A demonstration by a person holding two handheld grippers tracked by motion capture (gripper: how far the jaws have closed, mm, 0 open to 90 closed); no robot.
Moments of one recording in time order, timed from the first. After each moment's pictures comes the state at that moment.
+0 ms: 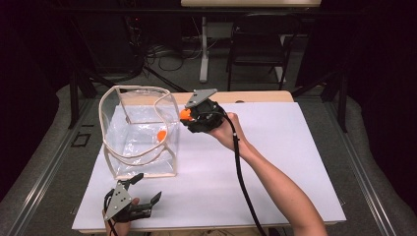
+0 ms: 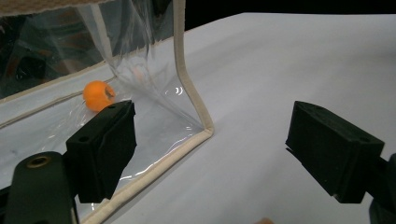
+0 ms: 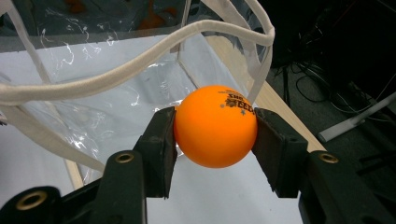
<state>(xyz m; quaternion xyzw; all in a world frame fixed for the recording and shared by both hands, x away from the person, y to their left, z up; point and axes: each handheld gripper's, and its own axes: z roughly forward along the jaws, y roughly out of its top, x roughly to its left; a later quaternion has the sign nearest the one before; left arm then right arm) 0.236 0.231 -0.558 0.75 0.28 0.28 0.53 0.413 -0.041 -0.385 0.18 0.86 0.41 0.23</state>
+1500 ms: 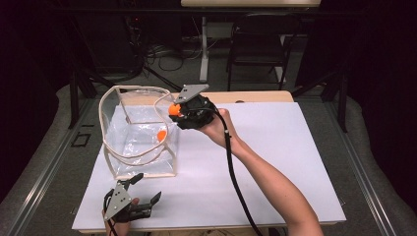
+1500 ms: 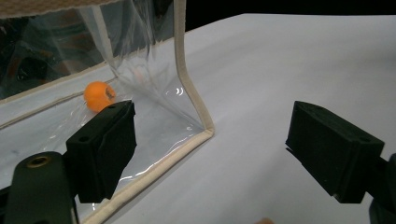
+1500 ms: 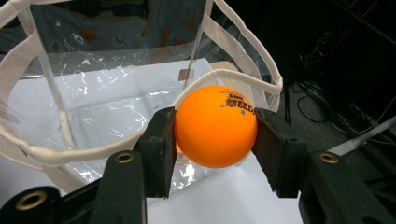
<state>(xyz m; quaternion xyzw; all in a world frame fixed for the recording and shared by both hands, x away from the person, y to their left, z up) 0.236 0.231 -0.558 0.75 0.28 0.29 0.53 0.407 -0.019 -0.364 0.16 0.85 0.44 0.23</state>
